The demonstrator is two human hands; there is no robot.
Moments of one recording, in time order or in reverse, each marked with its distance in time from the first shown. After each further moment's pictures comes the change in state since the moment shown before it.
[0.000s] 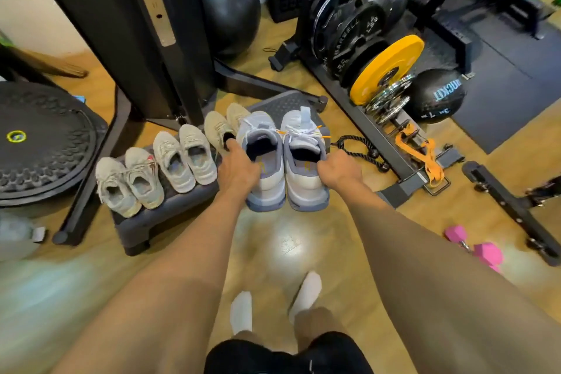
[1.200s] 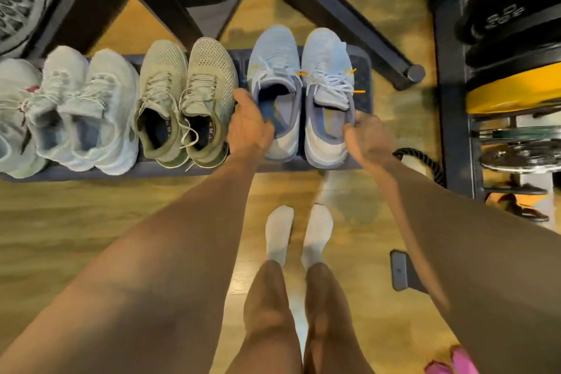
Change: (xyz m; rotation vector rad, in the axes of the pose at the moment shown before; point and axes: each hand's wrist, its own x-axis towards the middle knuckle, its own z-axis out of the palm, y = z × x) left_hand 0.410 0.079 0.299 -0.131 0.212 -0.419; right_hand 0.570 0.011 0.115 -0.106 -0.242 -0.345
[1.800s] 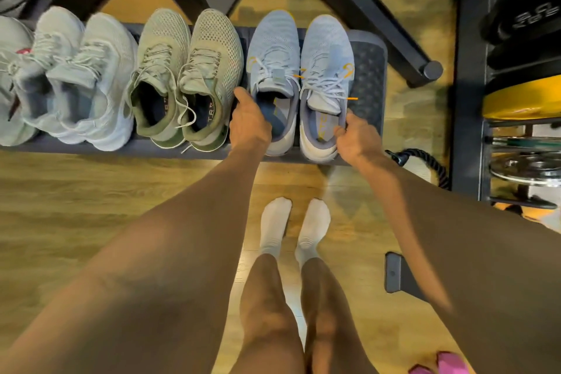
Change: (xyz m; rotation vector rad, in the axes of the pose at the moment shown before) left_hand 0.008 -0.029 0.036 0.033 0.009 -0.177; right_hand 0.010 0.007 0.034 -0.141 -0.194 -0.081
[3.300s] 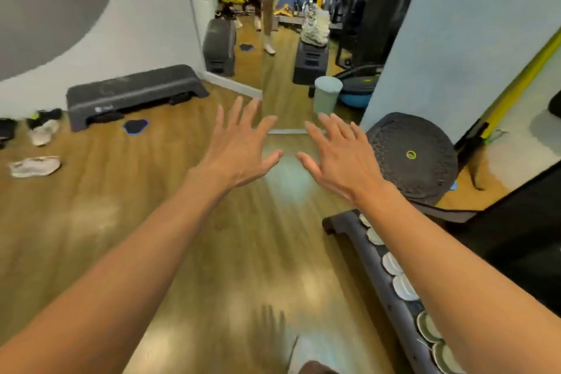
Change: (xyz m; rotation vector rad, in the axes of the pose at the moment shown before) left_hand -0.488 -0.443 -0.631 0.384 0.801 -0.311; right_hand -0.693 -0.551 0.064 -0.764 0.384 -1.848
